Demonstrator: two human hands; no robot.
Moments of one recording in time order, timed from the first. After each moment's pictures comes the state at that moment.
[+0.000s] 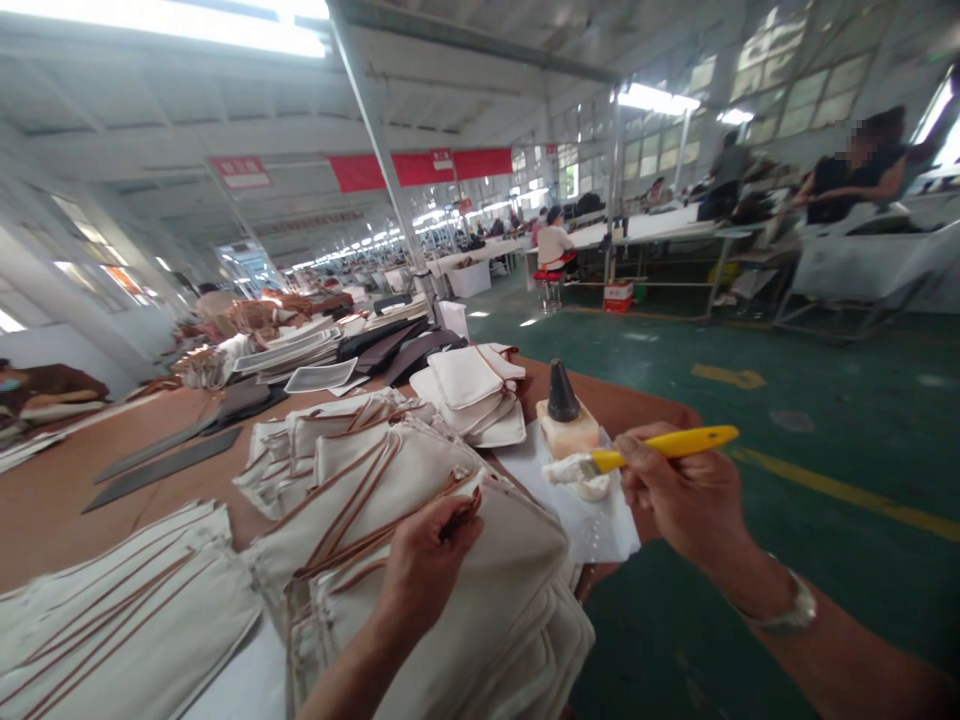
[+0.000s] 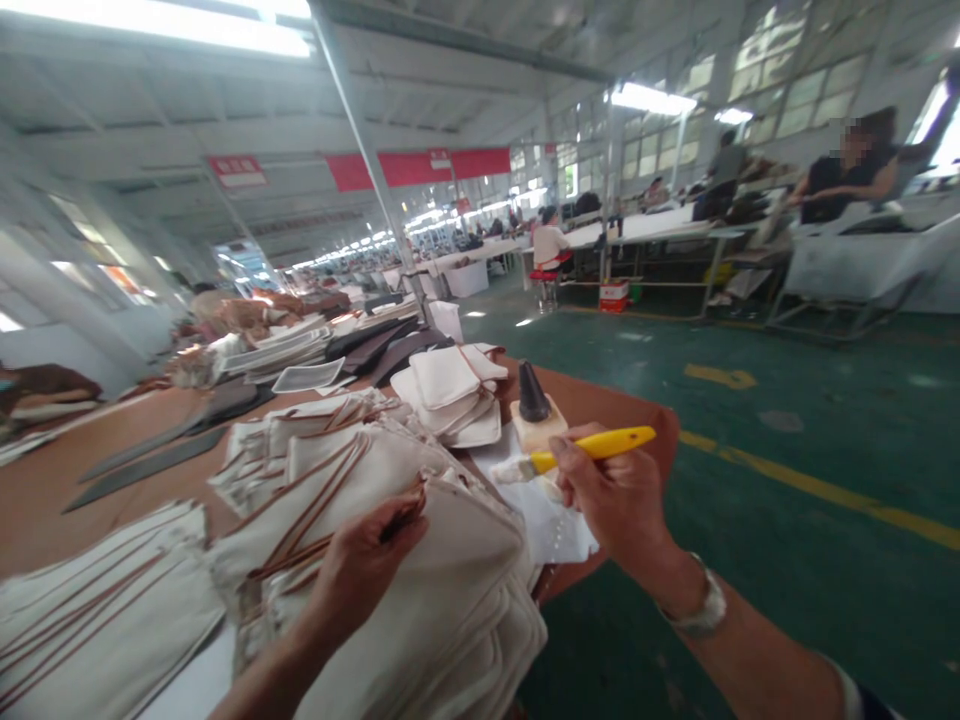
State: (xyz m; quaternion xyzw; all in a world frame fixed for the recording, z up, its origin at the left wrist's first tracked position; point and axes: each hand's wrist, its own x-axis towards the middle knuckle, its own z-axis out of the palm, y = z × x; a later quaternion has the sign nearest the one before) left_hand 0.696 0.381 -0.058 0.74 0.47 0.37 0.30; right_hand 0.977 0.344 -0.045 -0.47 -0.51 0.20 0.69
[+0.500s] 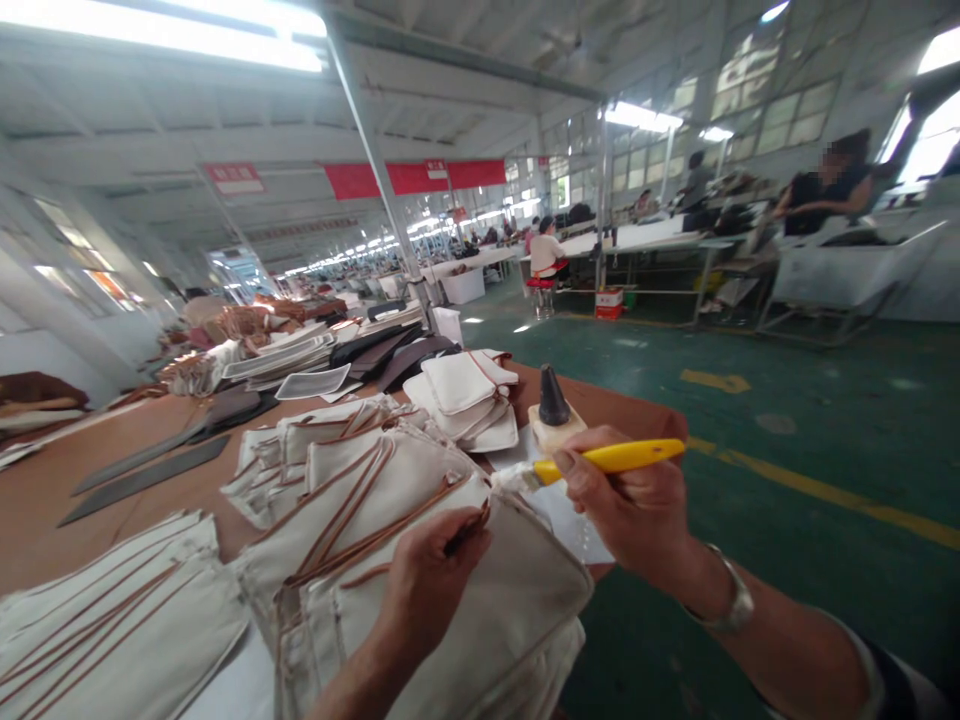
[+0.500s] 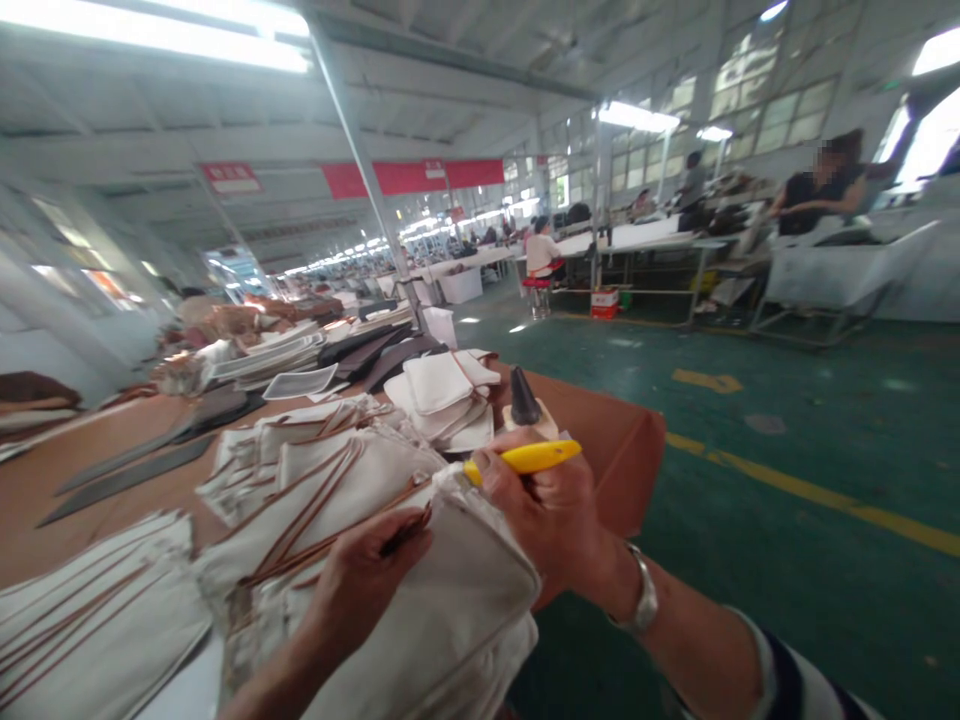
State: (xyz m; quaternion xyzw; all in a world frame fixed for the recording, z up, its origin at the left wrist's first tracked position) left_hand 0.706 0.368 -0.057 0.78 0.45 0.35 0.25; right_hand 0.936 0.341 -0.015 -0.39 -0.64 0.08 0.66
